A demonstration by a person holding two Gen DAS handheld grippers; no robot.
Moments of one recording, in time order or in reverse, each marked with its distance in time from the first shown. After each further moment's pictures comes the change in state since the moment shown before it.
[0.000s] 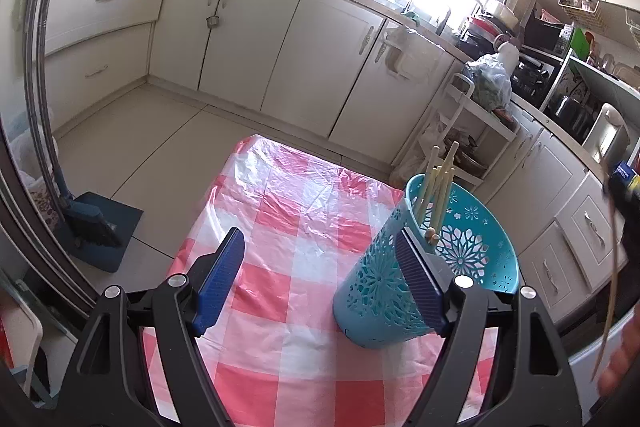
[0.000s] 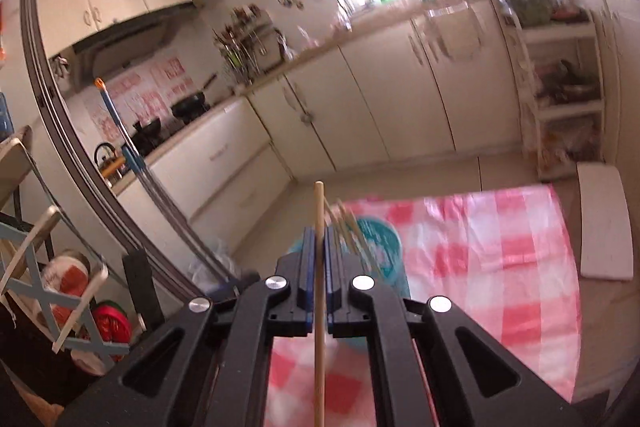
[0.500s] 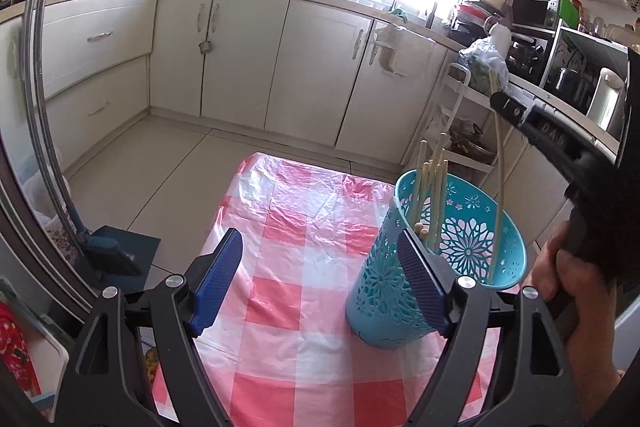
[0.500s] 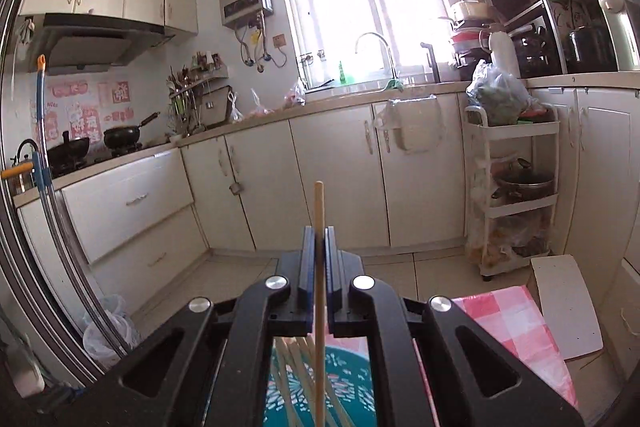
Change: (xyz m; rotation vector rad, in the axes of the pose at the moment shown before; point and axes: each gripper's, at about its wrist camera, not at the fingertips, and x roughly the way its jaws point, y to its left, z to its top) left arm -0.010 -0.023 0.000 0.125 -0.039 0.050; right arm 0.105 0.006 -0.047 -0.165 -0.184 -0.302
